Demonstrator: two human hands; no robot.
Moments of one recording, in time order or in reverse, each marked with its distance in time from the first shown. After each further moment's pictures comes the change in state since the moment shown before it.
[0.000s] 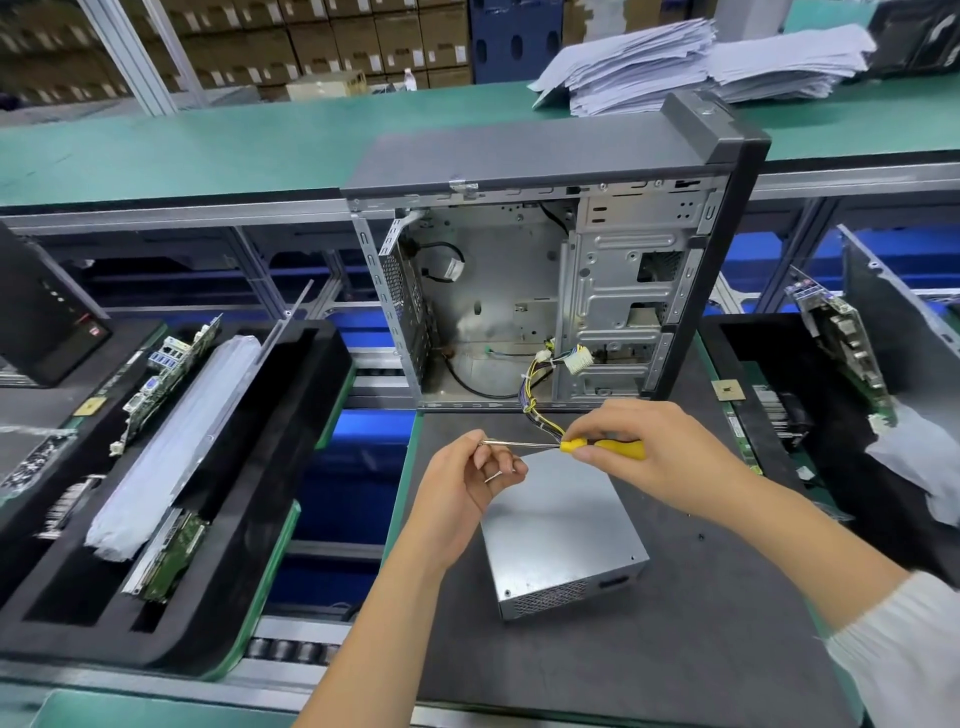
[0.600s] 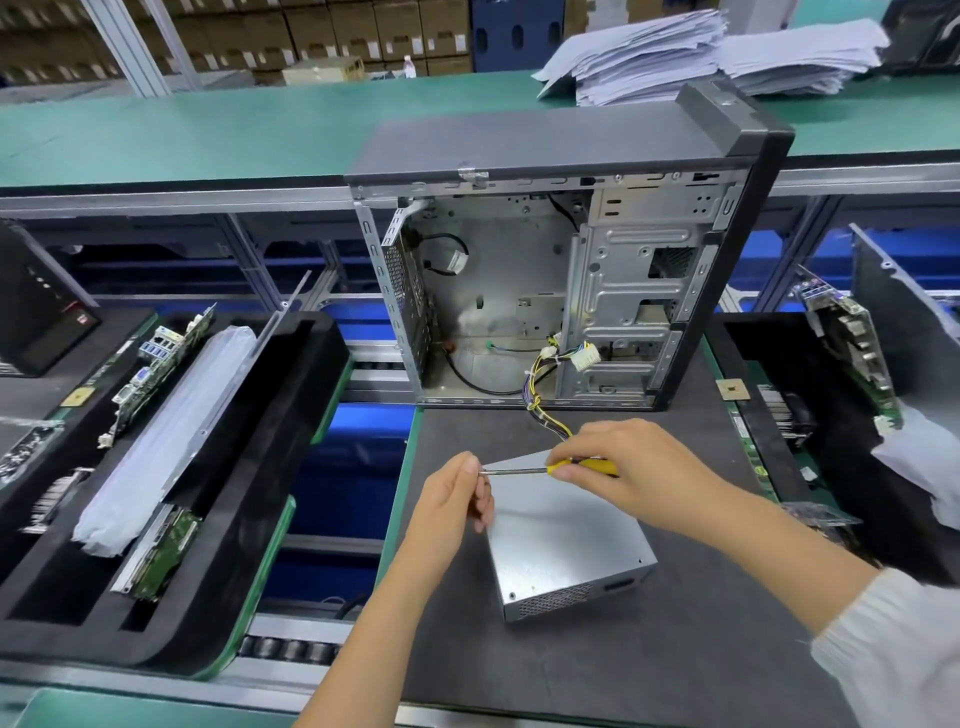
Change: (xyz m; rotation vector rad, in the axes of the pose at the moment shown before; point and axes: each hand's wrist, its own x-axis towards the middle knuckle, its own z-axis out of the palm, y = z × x) left_hand -0.021 -0.013 -0.022 0.536 0.063 0.108; right_hand 0.011 -0.009 0.021 -0.194 -0.152 0.003
